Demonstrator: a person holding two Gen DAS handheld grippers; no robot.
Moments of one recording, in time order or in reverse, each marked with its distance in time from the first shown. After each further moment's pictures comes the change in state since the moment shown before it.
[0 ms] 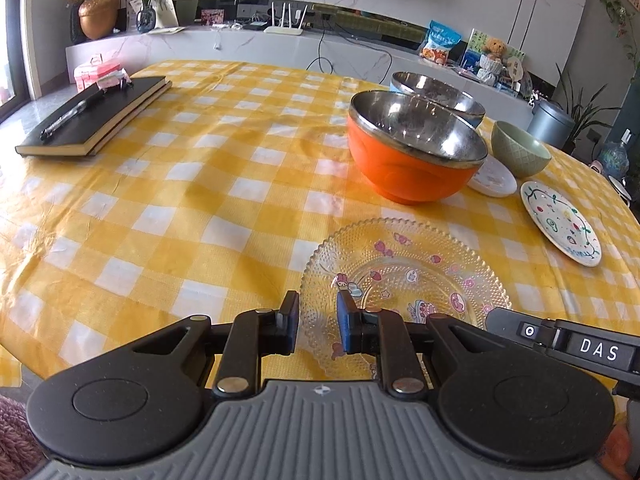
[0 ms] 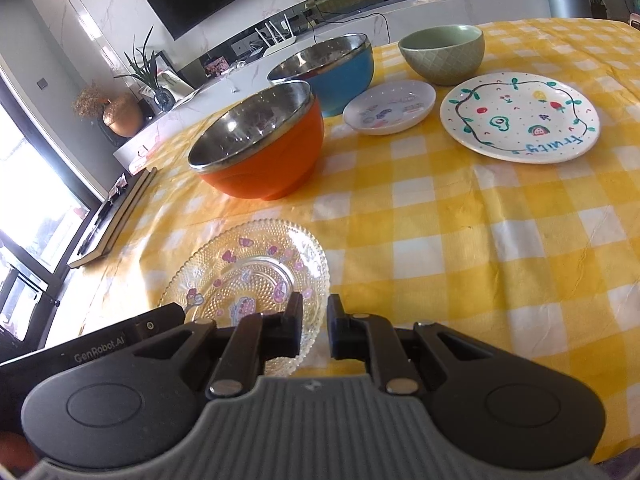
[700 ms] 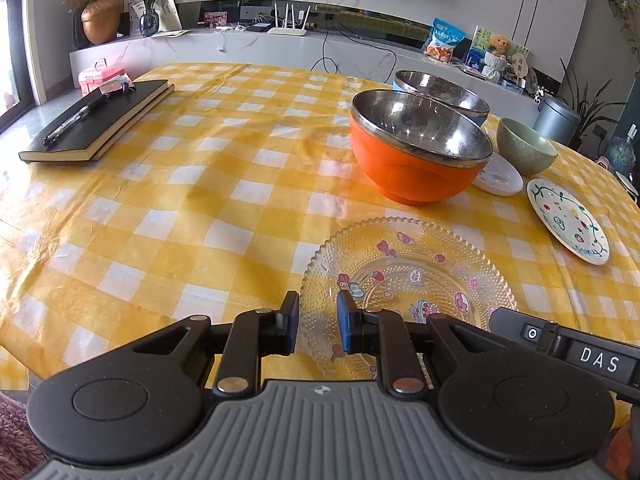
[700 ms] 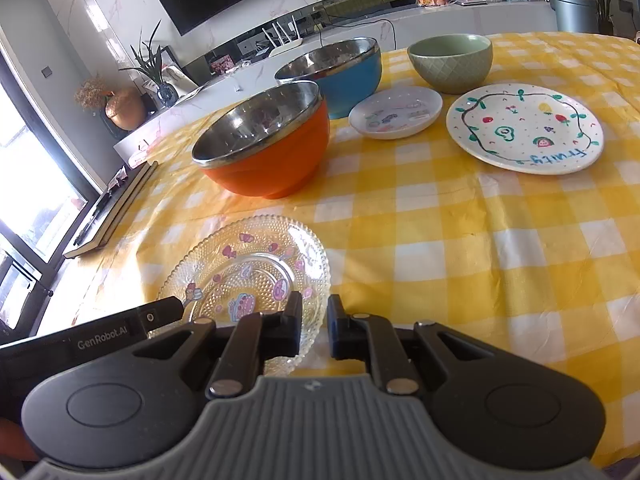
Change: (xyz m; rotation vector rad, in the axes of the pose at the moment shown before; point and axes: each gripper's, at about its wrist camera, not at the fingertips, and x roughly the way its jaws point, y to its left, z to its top) left arm 0.001 -0.005 0.002 0.025 -0.007 0.030; right arm 0.000 0.005 -0.001 -0.044 -0.013 -0.011
